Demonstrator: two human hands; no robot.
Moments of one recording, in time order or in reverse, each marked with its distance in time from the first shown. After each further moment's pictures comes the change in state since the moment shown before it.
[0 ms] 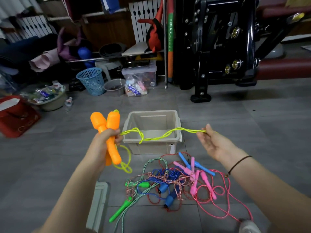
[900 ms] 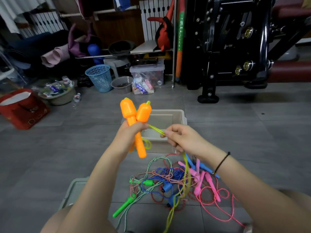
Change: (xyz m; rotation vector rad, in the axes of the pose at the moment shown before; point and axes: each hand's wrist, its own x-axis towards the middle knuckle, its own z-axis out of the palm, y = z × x) left_hand -0.005 0.015 0.043 0.187 -0.019 0.039; right_hand -0.042 0.038 0.065 -1.040 -0.771 -0.325
